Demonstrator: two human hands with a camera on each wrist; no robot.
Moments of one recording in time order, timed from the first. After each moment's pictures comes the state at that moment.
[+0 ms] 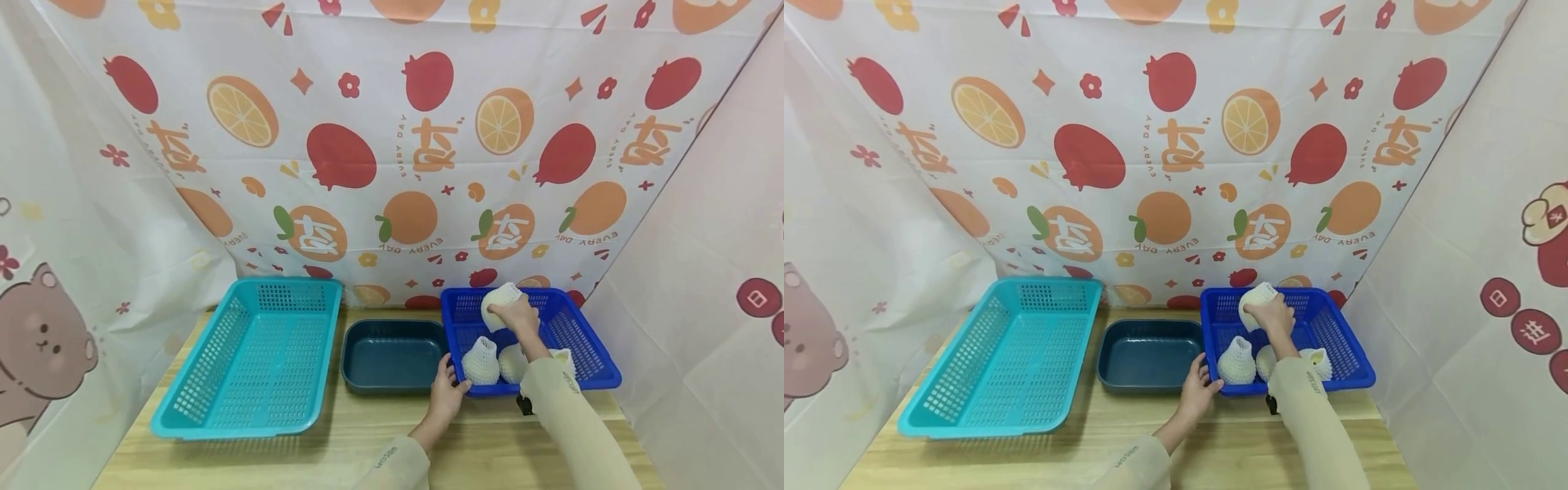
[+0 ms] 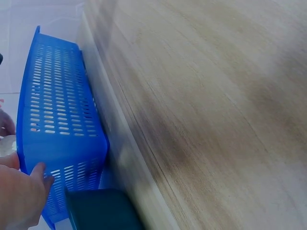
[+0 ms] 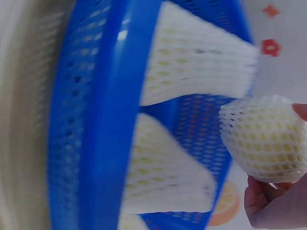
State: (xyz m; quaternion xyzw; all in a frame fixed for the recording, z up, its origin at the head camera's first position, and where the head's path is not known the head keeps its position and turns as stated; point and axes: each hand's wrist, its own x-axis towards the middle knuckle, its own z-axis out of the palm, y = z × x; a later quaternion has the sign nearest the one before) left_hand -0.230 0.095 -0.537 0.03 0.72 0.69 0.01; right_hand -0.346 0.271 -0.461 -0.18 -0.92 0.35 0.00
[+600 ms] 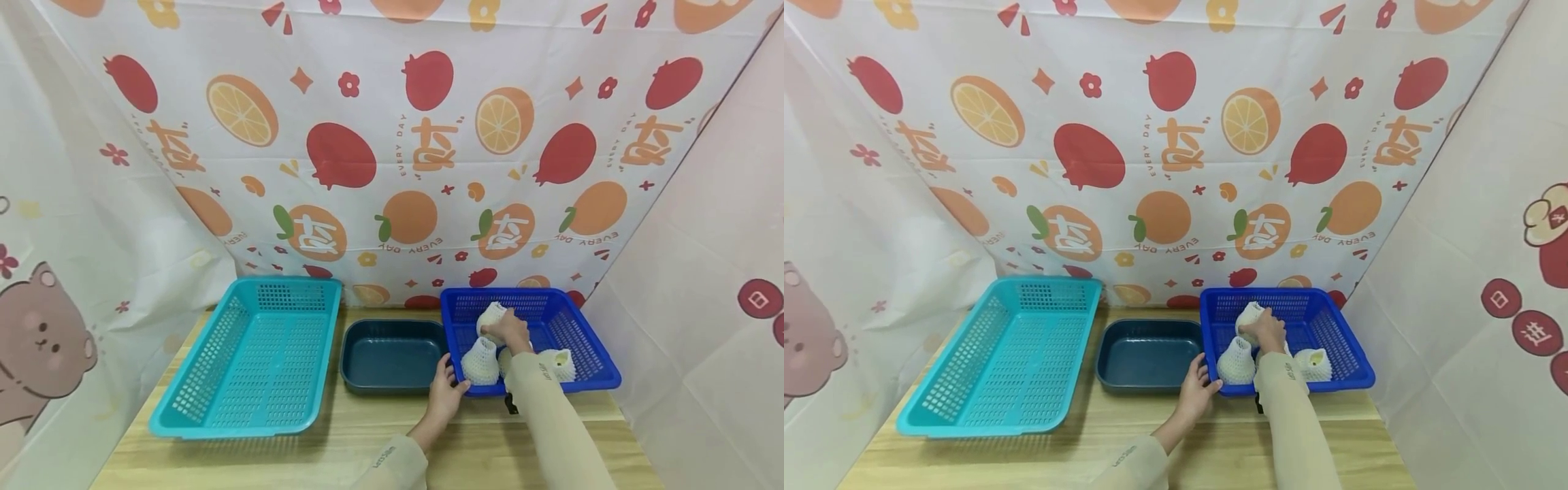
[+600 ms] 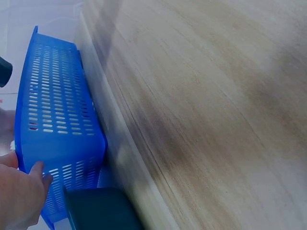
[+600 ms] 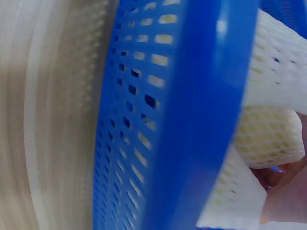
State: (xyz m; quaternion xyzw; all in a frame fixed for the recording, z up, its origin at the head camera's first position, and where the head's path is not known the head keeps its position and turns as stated) left_hand -0.230 0.094 -0.537 0.03 0.72 0.70 0.02; right_hand -0.344 0.263 -0.494 -0.17 -0.94 0.27 -0.10
